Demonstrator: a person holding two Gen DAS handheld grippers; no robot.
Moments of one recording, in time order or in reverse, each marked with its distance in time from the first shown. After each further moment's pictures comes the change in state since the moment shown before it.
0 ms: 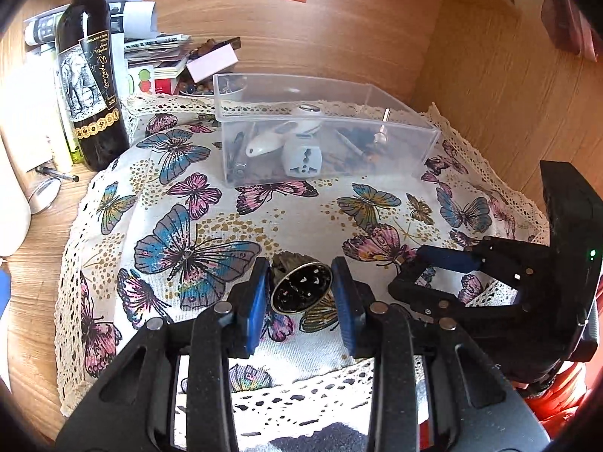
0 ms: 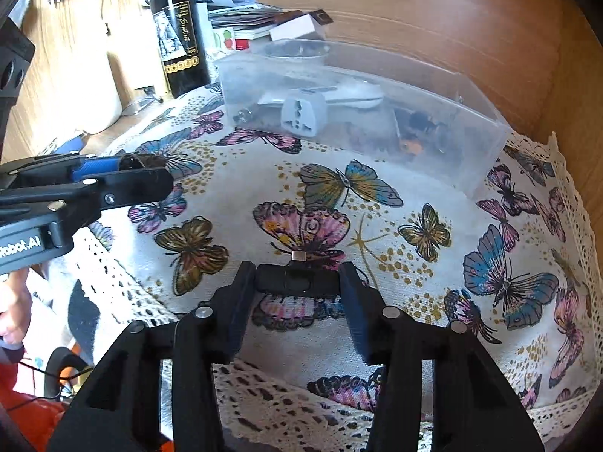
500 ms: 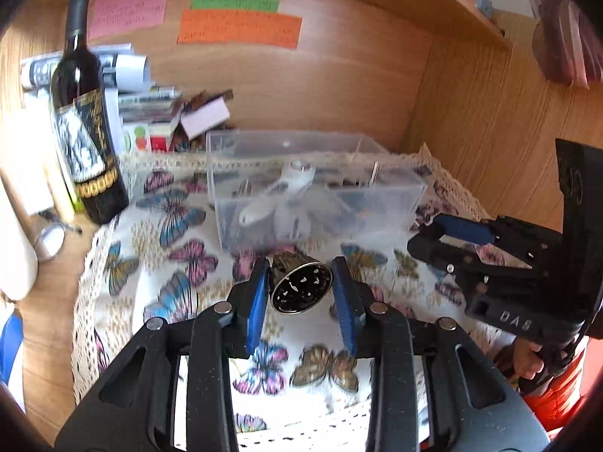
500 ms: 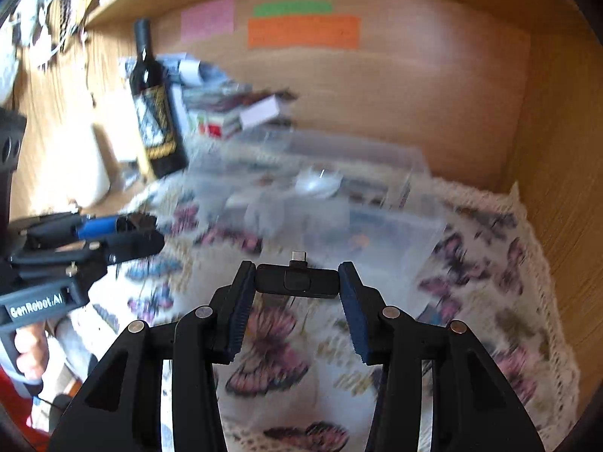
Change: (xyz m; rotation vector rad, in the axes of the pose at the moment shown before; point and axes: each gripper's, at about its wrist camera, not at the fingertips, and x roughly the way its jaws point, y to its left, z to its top) left arm -0.016 -0.013 0.043 0.024 -0.134 -0.003; right arm -0.050 -0.030 0.051 0.051 -0.216 -0.063
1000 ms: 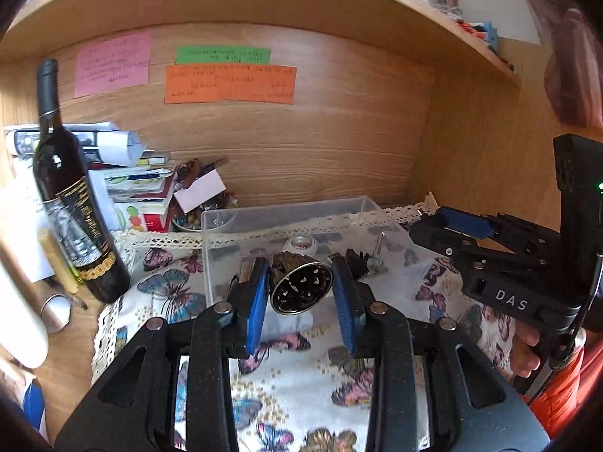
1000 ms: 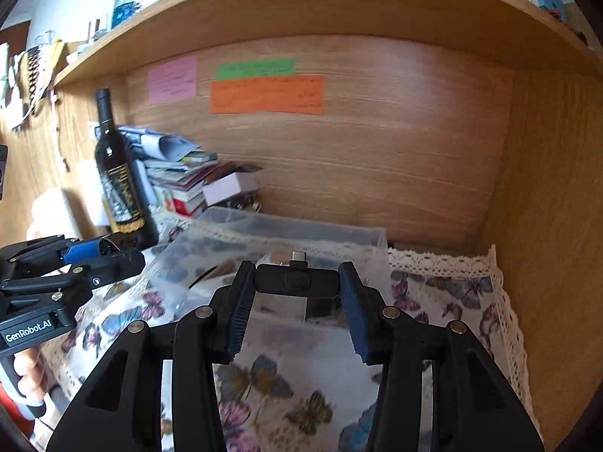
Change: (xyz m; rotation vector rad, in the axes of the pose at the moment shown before) left arm 0.017 0.000 0.070 0.031 -0.095 0.019; right arm 0.015 -0.035 0.056 0.039 -0.108 -0.034
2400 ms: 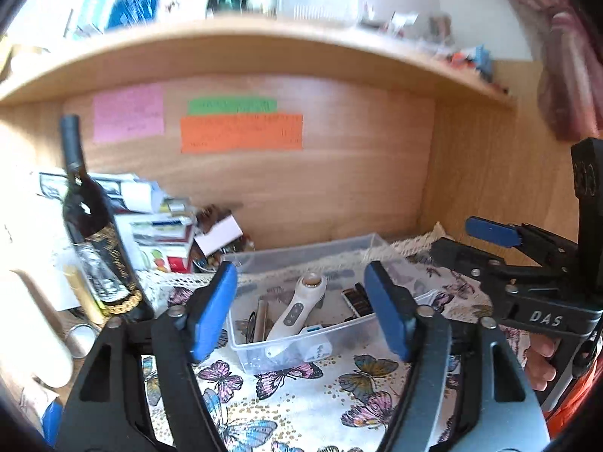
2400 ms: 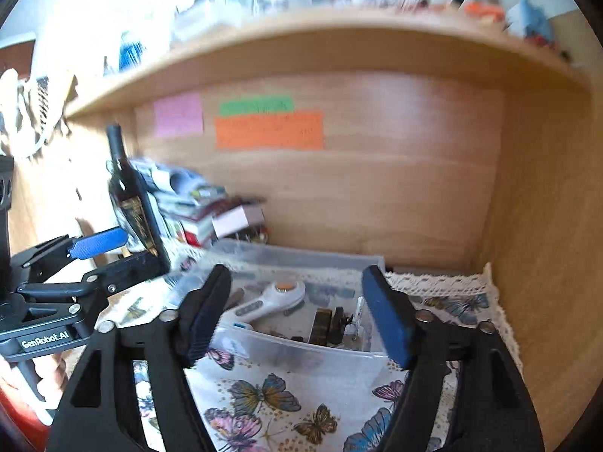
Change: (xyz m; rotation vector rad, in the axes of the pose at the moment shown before) left arm -0.044 -0.012 0.011 0.048 -0.163 0.077; right arm -0.056 0.003 0.002 0.027 -0.148 0.013
